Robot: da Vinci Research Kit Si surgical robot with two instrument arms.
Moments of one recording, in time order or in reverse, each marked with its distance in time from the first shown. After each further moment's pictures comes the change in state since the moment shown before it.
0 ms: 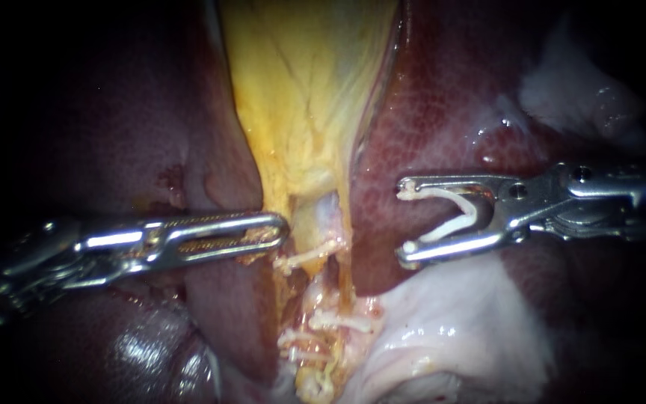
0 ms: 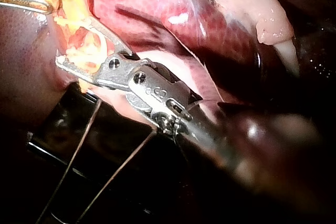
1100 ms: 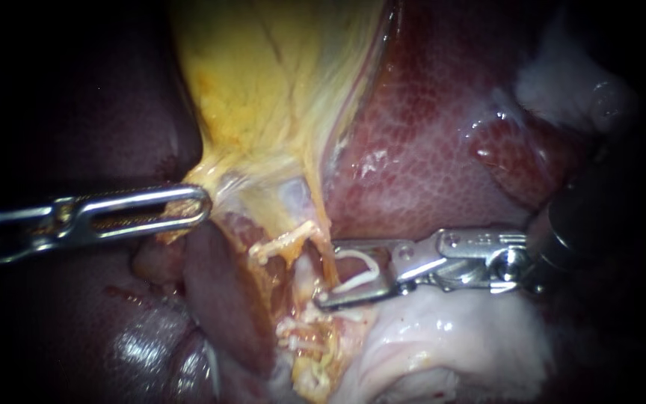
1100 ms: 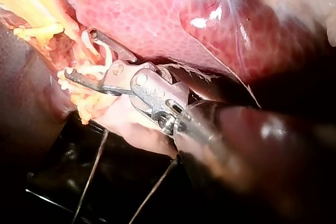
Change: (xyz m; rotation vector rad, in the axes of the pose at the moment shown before) right arm -0.016 0.004 0.015 0.001 -0.129 0.075; left arm -0.006 -0.001 -0.009 -0.014 -0.062 -0.043
